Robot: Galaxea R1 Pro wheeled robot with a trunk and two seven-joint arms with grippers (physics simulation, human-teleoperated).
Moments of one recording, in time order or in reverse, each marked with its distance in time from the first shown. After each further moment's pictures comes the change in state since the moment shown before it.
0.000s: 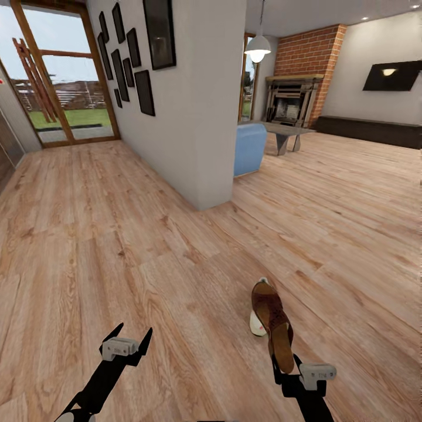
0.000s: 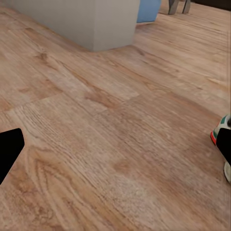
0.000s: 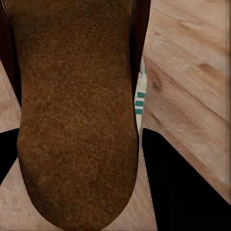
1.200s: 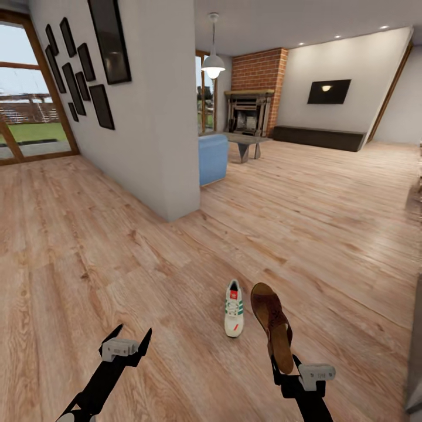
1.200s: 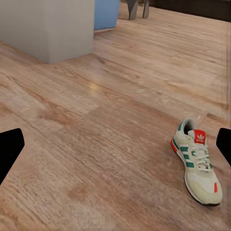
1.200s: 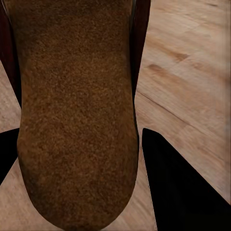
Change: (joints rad) left arm 0.000 0.000 -0.001 0.008 -0.001 0.000 0.014; right arm 0.000 0.000 0.004 0.005 0.007 0.000 -0.002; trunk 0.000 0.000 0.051
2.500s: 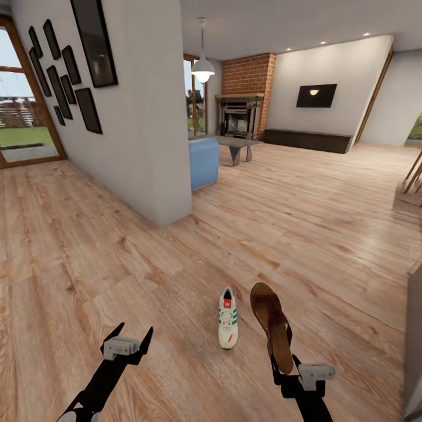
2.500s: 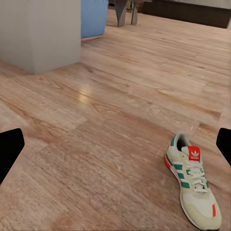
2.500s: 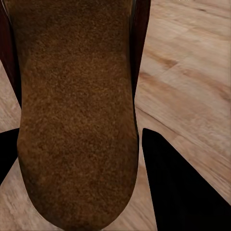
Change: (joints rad) left arm -0.013 -0.001 -0.002 0.020 -0.001 -0.024 -0.004; right arm 0.000 0.000 0.001 -0.001 0.001 0.000 0.002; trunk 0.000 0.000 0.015
